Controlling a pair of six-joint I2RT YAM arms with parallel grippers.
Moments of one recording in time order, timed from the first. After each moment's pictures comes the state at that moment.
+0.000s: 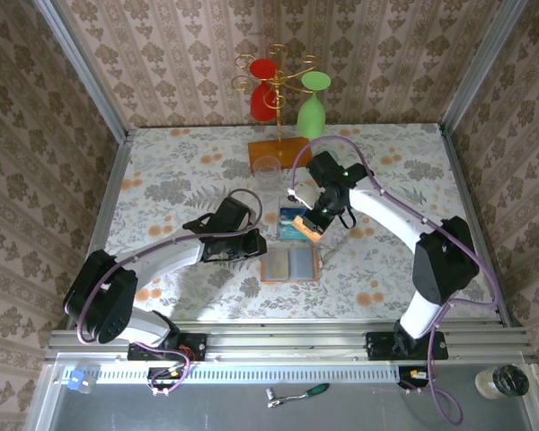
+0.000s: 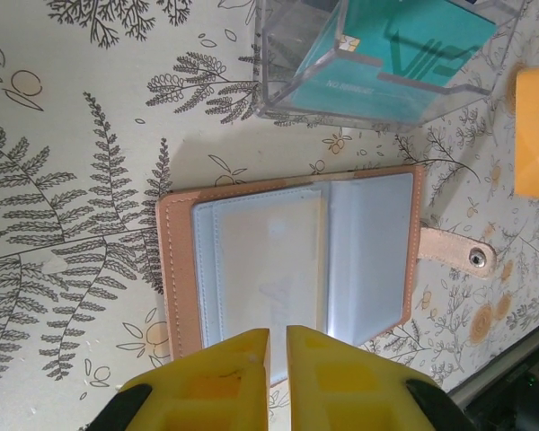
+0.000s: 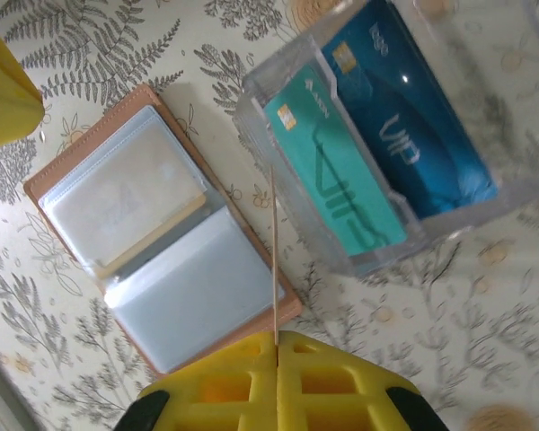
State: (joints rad) left arm -0.71 1.42 0.79 -0.35 0.34 -0.79; right arm 0.51 1.72 1.43 -0.98 -0.22 -0.40
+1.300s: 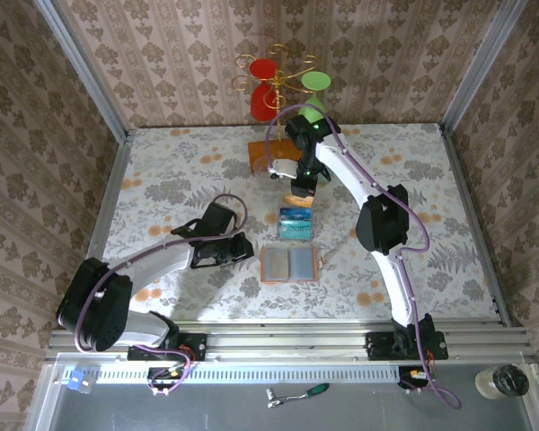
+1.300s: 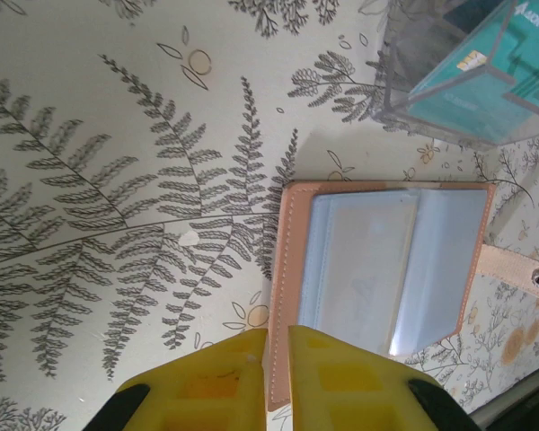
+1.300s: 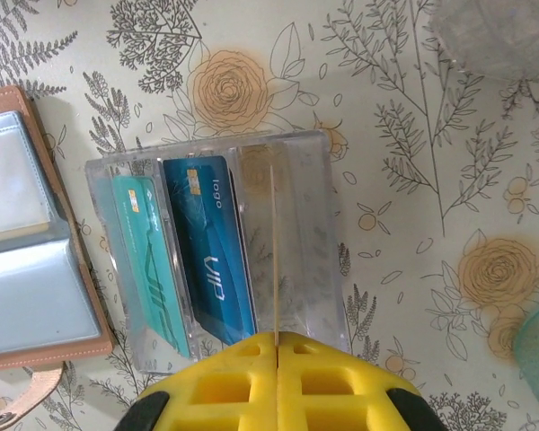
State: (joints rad) left arm -0.60 1.37 0.69 -0.36 0.35 -0.80; right arm 0.45 2.35 2.36 -1.46 -0.17 -0.86
